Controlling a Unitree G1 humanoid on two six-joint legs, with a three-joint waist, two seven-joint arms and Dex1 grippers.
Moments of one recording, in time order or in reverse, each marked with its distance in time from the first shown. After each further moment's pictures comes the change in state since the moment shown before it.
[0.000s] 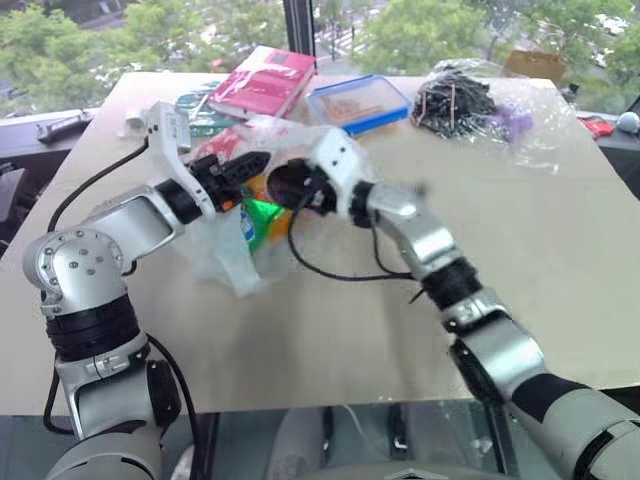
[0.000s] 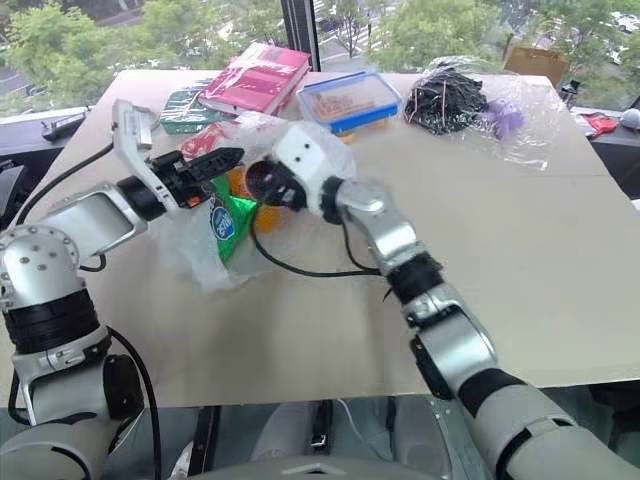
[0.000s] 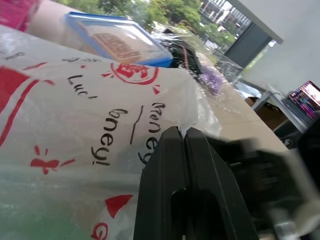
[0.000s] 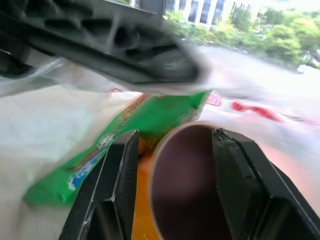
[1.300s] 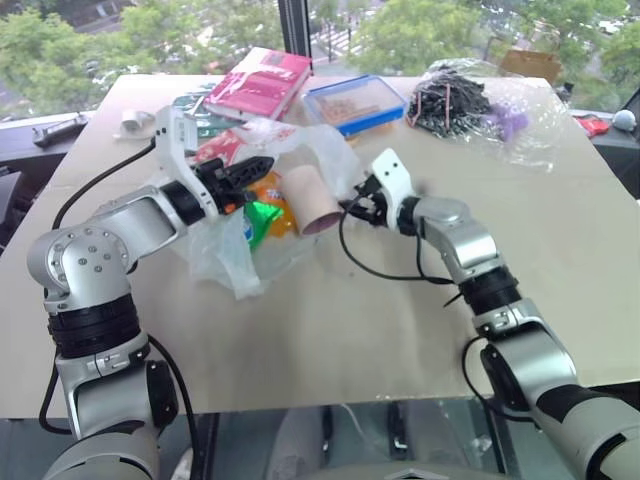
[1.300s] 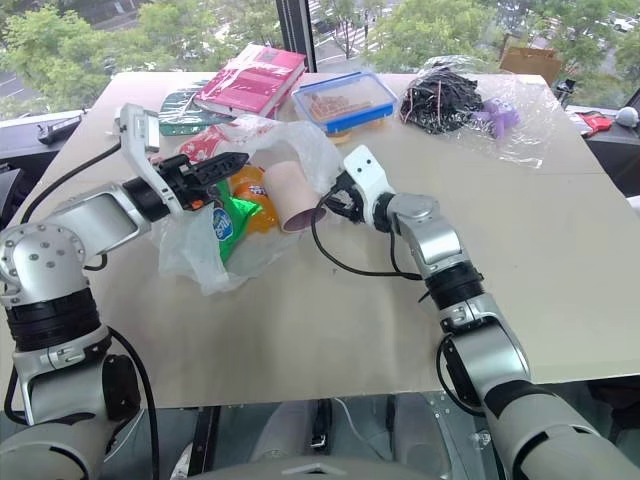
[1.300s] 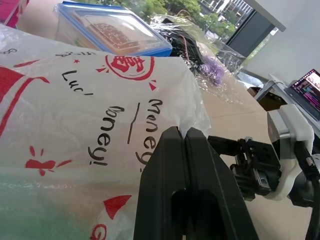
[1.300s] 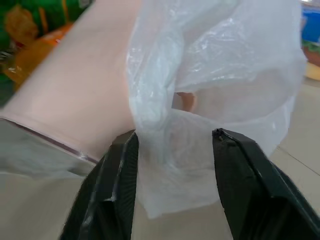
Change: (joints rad) left arm -0.002 0.013 -0.033 0.000 0.043 0.001 -0.052; right arm 0.055 -0.133 -0.075 0.053 0.005 0.208 0.008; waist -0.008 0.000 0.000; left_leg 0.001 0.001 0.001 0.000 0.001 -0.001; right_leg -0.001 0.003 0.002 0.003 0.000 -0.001
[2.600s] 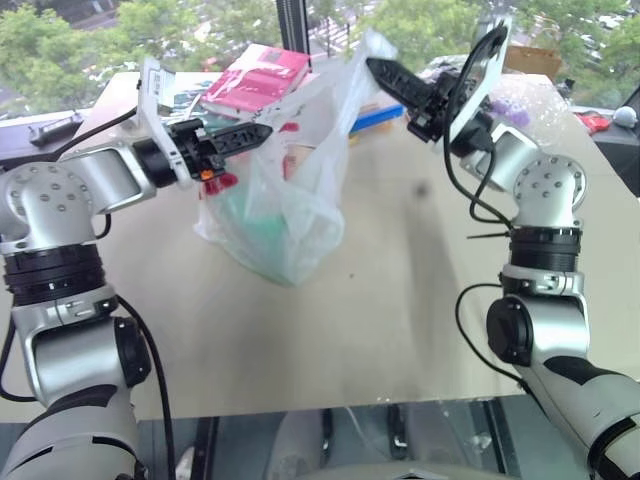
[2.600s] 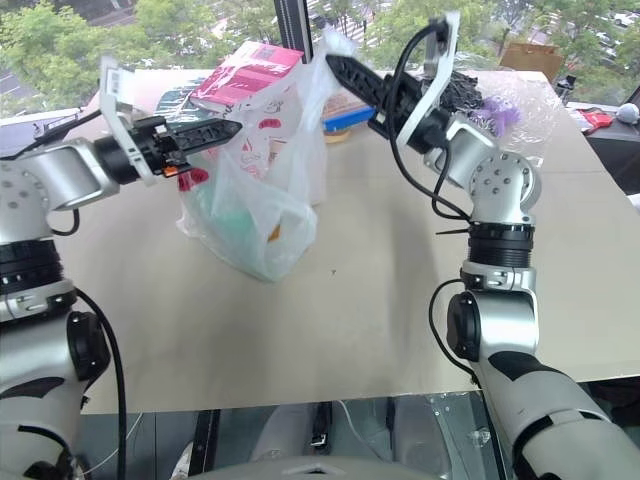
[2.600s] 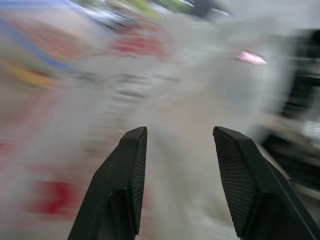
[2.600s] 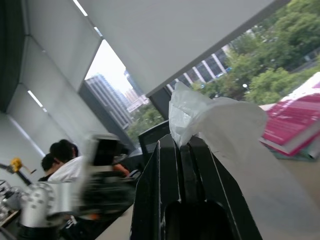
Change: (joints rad) left arm -0.237 0.237 -0.007 0.262 -0.138 0.273 -0.394; right arm -0.145 -0.026 -0.469 -0.246 0.780 0.510 -0.133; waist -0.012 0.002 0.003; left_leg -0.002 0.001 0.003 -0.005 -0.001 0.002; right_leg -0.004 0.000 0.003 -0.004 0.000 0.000
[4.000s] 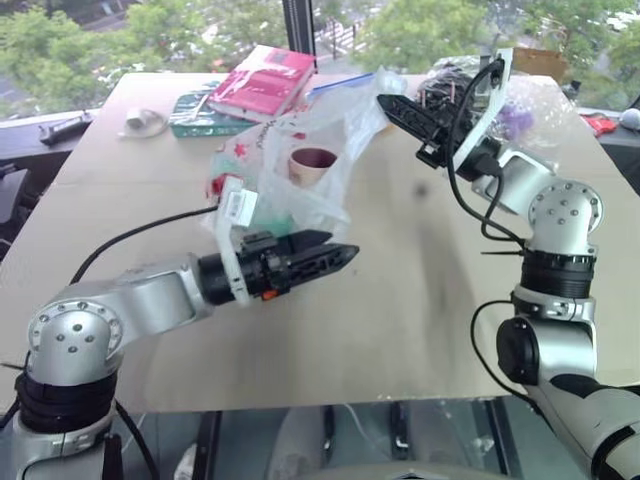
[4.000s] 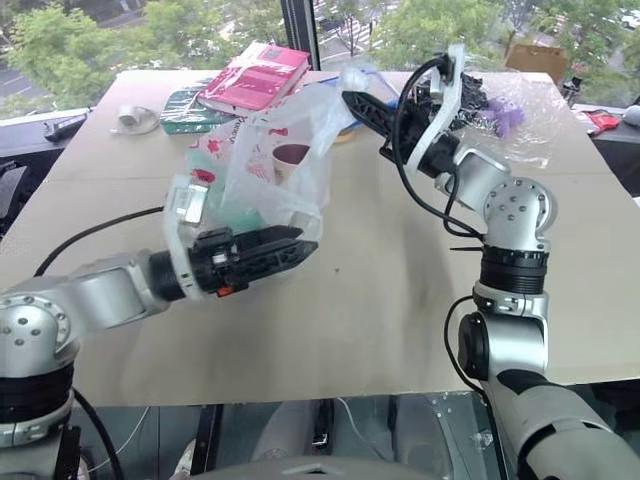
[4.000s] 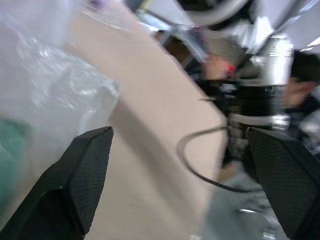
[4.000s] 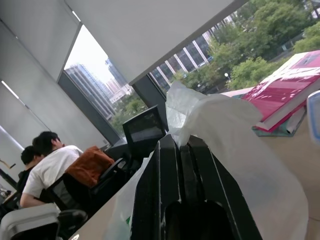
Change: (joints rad) left arm 0.536 -0.082 -0.242 -0.662 -0.466 -0.421 0.639; right arm 0.100 -0.031 0.011 -0.171 0.066 0.078 -0.127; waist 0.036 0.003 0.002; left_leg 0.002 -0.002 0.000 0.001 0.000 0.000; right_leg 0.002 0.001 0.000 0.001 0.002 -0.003
